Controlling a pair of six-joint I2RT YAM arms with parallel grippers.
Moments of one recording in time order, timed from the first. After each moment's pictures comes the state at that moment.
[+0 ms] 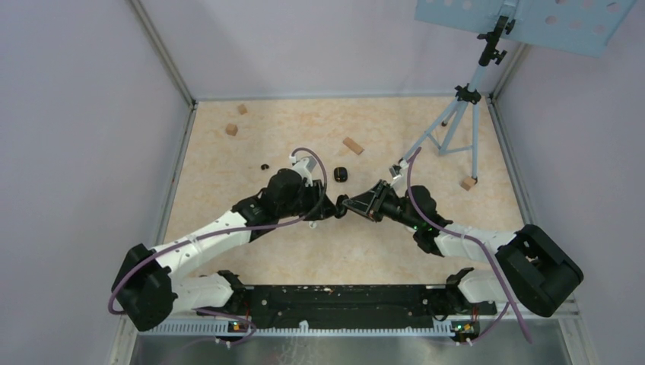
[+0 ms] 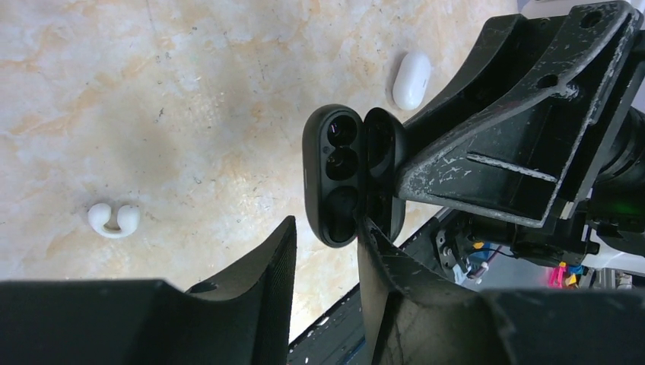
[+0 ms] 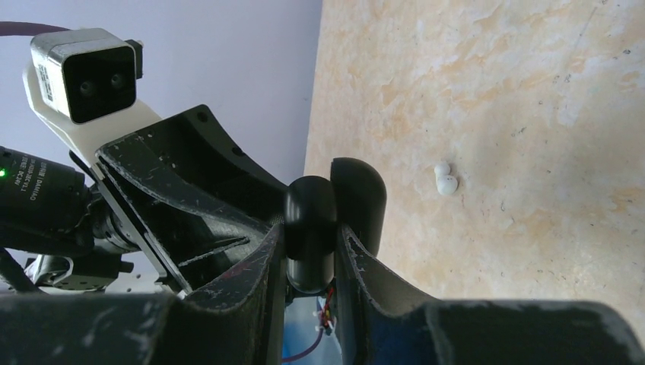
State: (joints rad) left arm -0.76 1.17 0.73 -0.13 0.20 -0.76; right arm 0.67 1.27 0.36 0.76 -0.32 1.23
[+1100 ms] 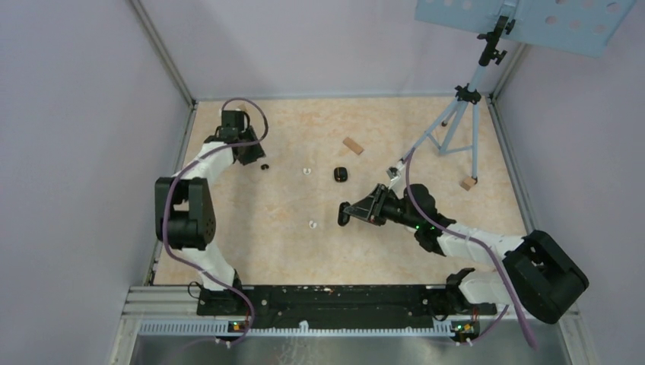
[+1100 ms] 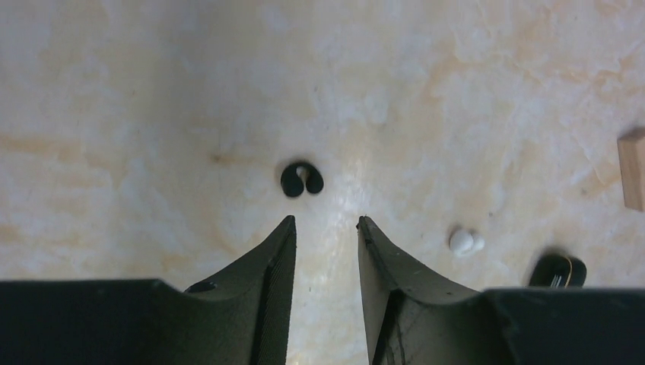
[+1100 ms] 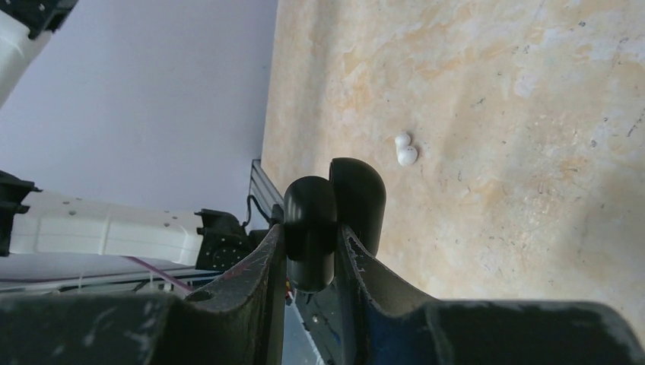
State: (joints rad) left arm -0.05 1.70 1.21 -0.36 0.04 -0.48; right arm 0.66 1.20 0.37 0.58 -0.37 1.10
